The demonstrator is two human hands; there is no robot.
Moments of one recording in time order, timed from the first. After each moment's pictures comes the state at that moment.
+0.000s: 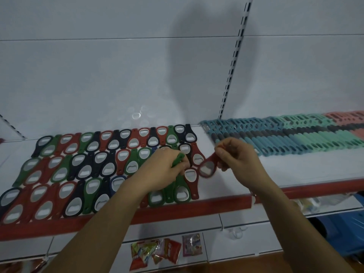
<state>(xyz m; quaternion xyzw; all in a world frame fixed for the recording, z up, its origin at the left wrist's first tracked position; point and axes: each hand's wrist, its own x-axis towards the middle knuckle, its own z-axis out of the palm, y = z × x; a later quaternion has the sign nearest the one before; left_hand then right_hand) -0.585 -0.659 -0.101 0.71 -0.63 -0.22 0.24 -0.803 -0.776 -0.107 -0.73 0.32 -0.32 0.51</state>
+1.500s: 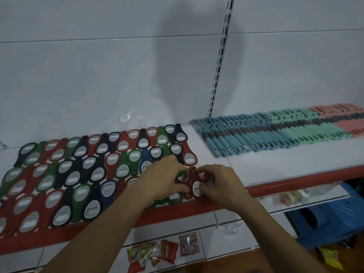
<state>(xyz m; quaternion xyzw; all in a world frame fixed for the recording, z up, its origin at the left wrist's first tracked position) -0.605 -0.667 -0.115 0.70 -0.70 -0.13 0.02 -0.803 -0.741 -0.146 -0.88 0.38 -0.16 0.23</state>
